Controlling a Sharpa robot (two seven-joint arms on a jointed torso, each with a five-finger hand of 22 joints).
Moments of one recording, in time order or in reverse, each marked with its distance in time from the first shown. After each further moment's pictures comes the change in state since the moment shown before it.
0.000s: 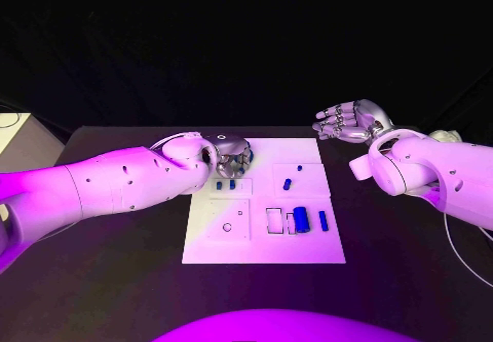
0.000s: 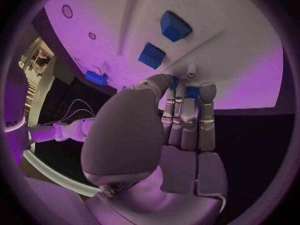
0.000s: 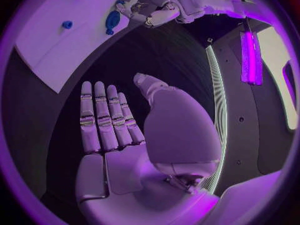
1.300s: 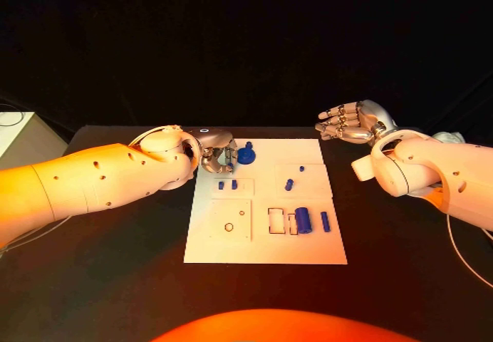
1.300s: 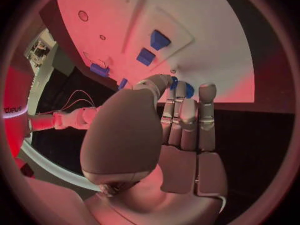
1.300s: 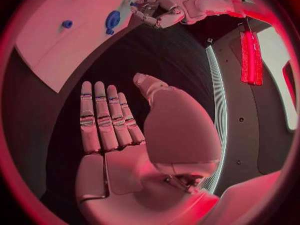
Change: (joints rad) left arm -0.004 -0.115 0.056 0.067 0.048 0.028 0.022; left_hand -0.027 -0.015 0.000 0.000 0.000 0.002 0.002 -0.017 -0.001 0.009 0.006 -0.052 -0.005 0.002 0.002 0.011 -0.008 0.000 -0.004 0.004 0.007 0.012; right arm 0.000 -0.002 0.000 -0.002 0.000 0.000 0.000; right_hand 0.000 0.000 0.004 -0.004 0.000 0.000 0.000 0.000 -0.001 0.004 0.004 -0.004 0.000 0.000 0.000 0.000 -0.006 0.000 0.000 0.000 0.000 0.000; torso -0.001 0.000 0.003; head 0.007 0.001
